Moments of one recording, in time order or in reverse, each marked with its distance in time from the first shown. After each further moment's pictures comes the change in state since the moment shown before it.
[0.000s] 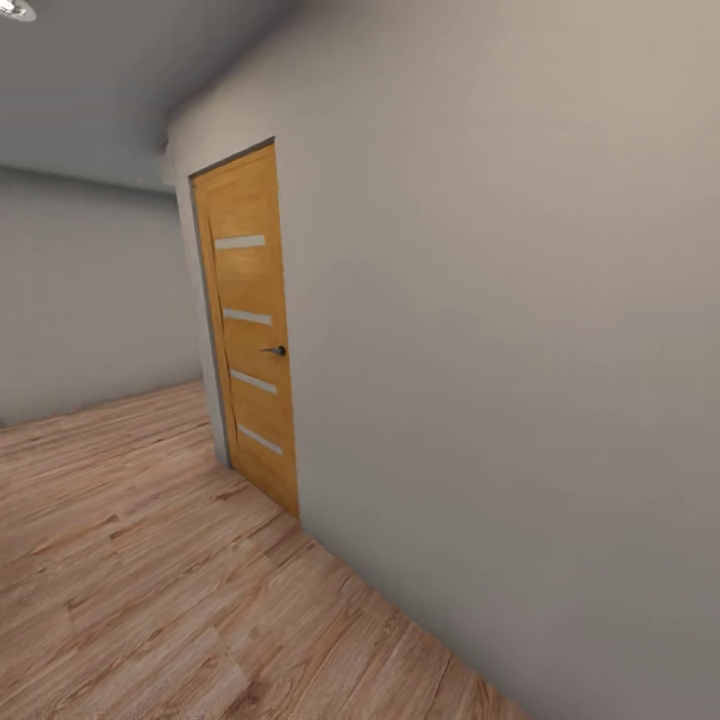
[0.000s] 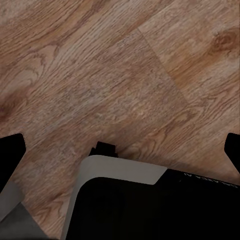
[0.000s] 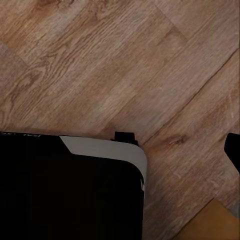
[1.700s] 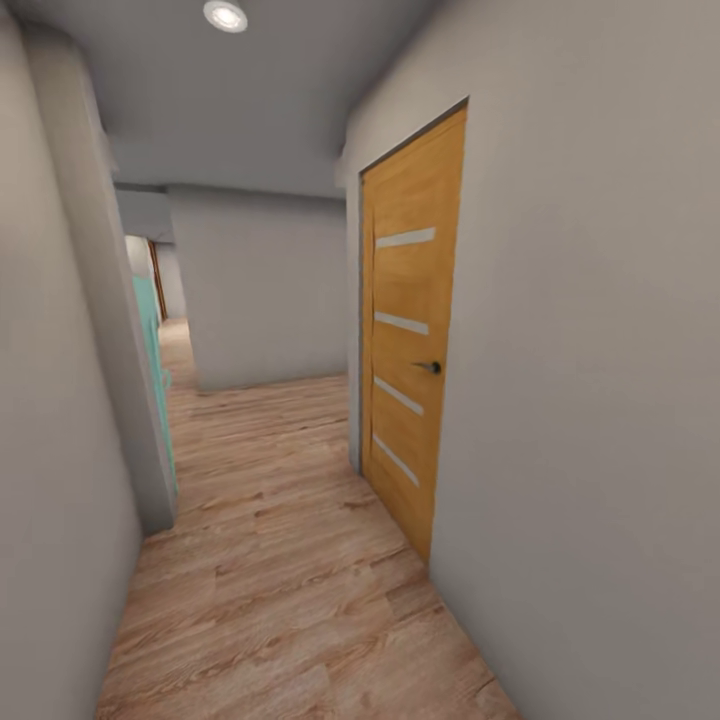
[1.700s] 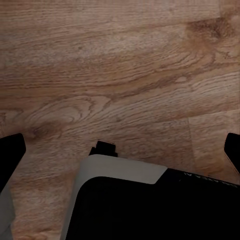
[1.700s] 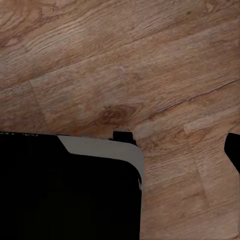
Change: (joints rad) left arm 0.000 0.001 0.000 0.000 0.002 0.003 0.000; right arm 0.000 -0.004 0.000 0.001 0.000 0.001 0.000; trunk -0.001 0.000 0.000
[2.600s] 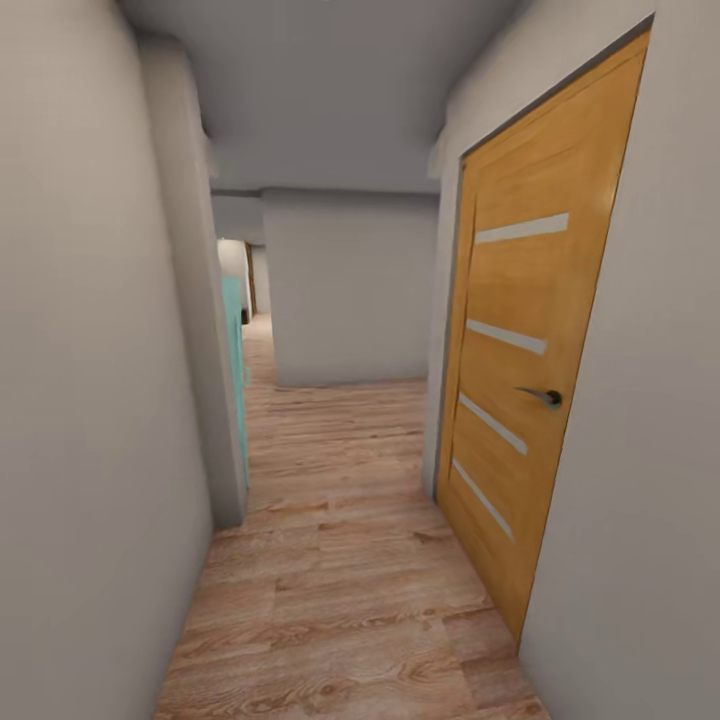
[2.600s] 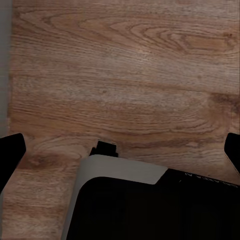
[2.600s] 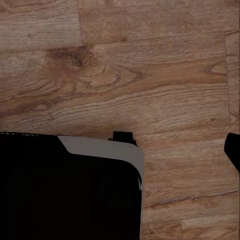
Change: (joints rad) left arm 0.000 0.001 0.000 0.000 0.000 -0.001 0.000; right arm 0.000 0.000 0.000 -0.001 0.000 0.000 0.000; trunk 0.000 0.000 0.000
